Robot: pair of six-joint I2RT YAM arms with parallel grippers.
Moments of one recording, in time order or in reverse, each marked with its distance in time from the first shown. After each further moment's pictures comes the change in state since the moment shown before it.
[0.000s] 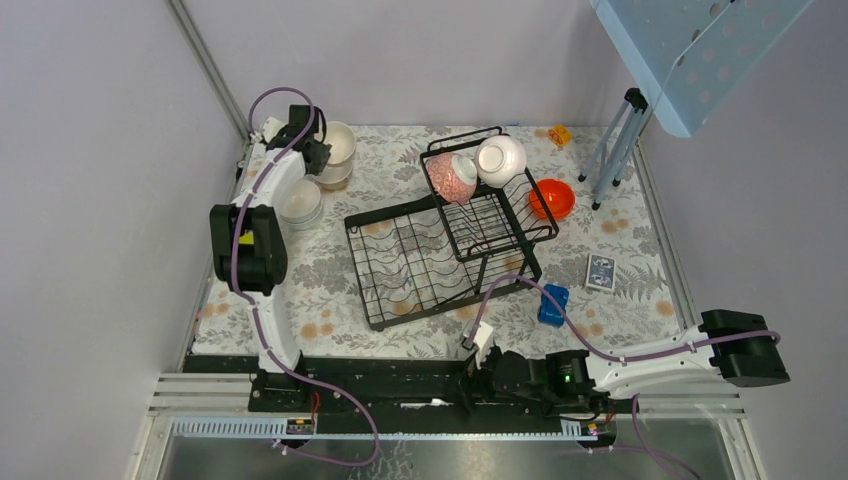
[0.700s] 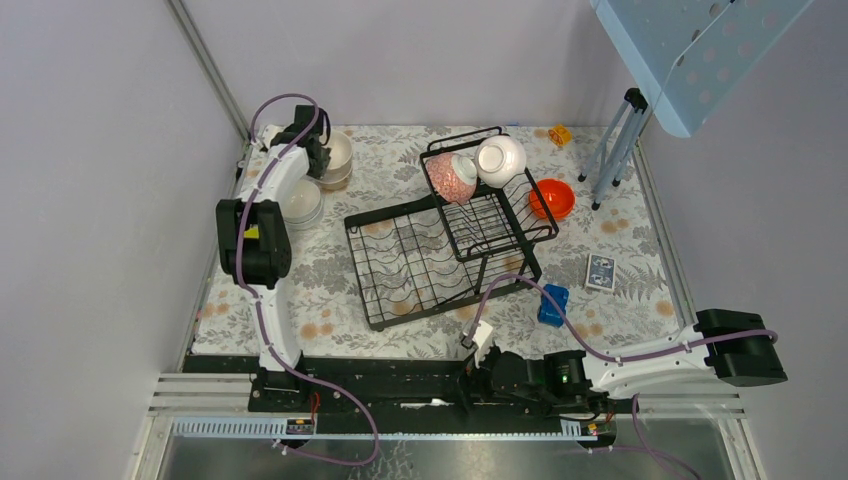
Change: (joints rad) left arm -0.002 0.078 0.092 -0.143 -0.072 -0.125; right arm 0.000 0.032 0.000 0.032 0.021 0.027
